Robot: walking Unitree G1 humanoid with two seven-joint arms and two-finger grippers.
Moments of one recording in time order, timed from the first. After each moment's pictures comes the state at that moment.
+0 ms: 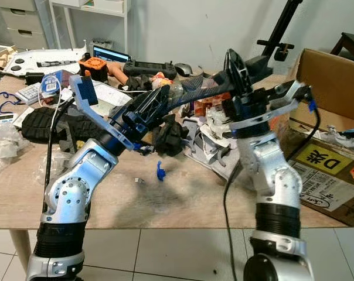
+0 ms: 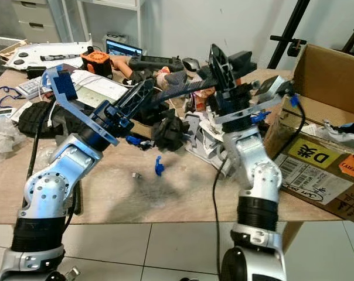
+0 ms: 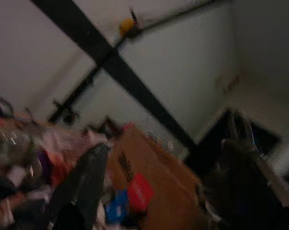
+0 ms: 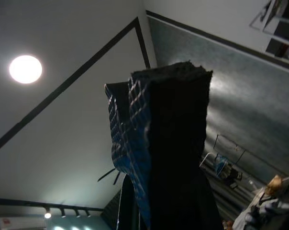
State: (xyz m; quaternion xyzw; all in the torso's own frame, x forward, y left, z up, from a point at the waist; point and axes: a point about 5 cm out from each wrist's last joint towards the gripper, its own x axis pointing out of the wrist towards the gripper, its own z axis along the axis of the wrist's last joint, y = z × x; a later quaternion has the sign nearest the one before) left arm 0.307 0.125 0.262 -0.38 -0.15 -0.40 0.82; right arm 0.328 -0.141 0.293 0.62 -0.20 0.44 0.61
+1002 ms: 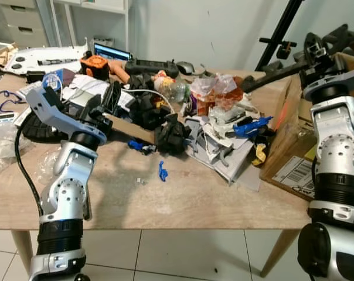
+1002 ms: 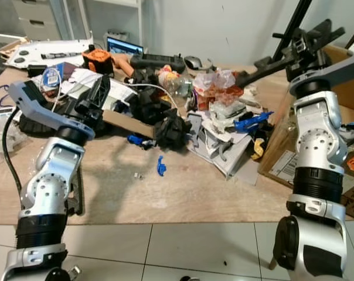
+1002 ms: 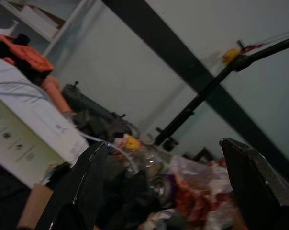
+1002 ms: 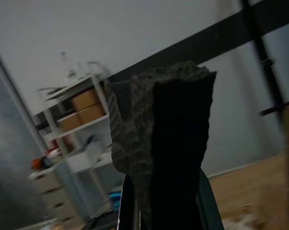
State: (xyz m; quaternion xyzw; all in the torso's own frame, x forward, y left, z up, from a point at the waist) left arm 0.336 0.167 0.231 -0.32 -0.16 -0.17 0.92; right arm 0.351 -0.257 0.329 0.26 -0.32 0.02 0.91
